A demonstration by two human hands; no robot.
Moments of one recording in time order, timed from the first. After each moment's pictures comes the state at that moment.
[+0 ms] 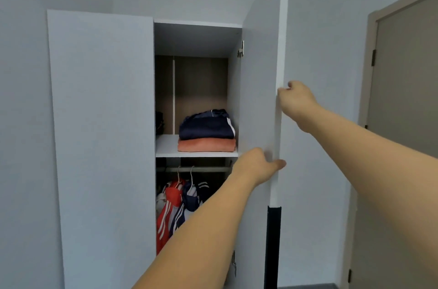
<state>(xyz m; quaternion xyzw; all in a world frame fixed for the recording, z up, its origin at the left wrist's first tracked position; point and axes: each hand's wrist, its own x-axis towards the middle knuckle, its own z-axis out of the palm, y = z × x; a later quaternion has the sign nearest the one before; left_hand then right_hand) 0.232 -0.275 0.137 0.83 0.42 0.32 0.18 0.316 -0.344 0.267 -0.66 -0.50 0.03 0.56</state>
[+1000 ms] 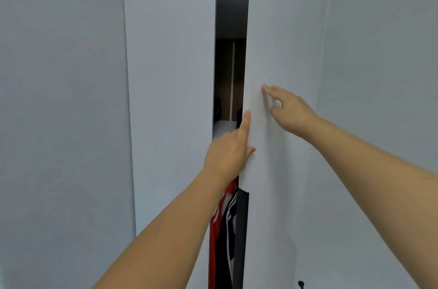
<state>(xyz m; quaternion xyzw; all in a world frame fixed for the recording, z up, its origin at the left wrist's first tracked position) 0.069 -0.198 0.110 0.75 0.48 0.39 -0.24 0.240 -0.210 0.211 -0.53 -0.75 -0.03 0.40</state>
